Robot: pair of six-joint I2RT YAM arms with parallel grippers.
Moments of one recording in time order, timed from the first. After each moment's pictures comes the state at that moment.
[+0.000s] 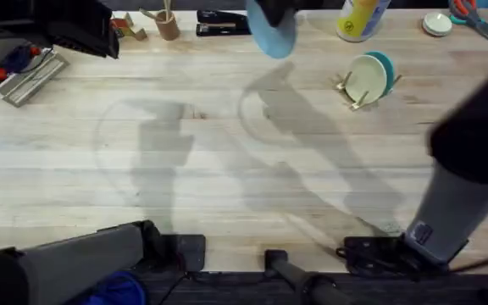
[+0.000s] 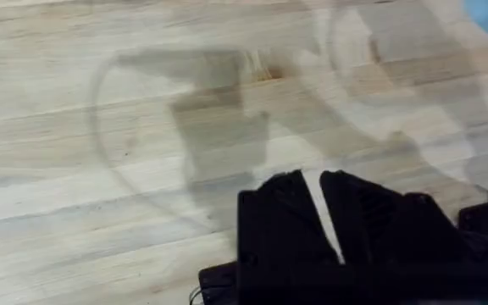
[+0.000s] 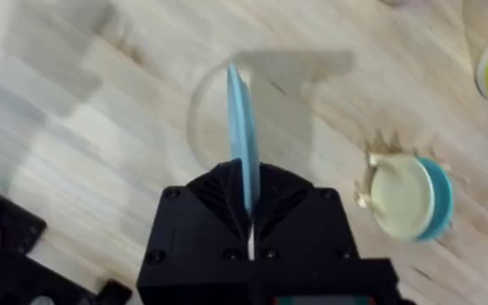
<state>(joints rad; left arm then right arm) 0.22 1.41 1.87 -1.69 0.30 0.25 0.62 2.08 2.60 -1.71 0.06 -0.01</state>
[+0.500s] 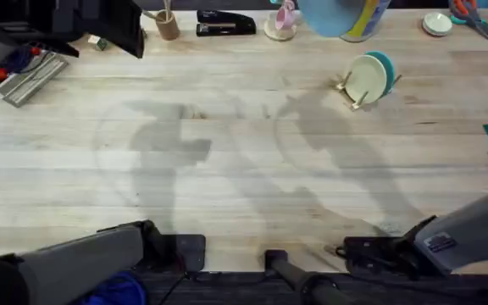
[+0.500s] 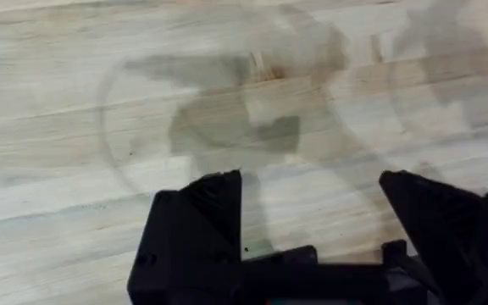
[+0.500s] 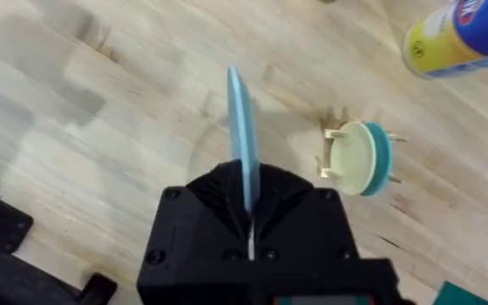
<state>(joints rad) 0.22 1.39 1.87 -1.69 0.29 0.26 0.57 1.79 2.46 -1.71 0.11 -0.03</state>
